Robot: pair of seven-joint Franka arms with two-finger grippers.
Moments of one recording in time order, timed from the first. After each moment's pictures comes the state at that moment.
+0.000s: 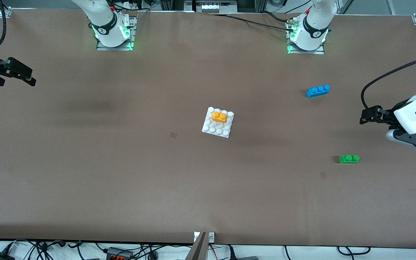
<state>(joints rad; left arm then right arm) 0.29 0.26 -0.32 -1.47 0.05 1.62 0.20 0.06 -0.06 -0.09 -1.66 0.02 1.61 -0.03</state>
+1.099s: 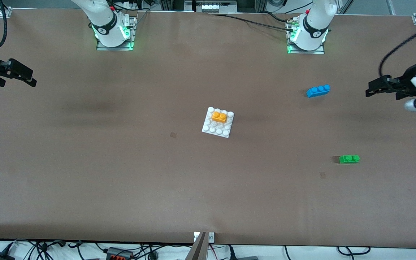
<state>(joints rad) 0.01 0.09 -0.01 -1.53 -0.03 1.48 0.08 0.06 -0.05 -0.09 -1.66 0.02 1.61 -0.03</state>
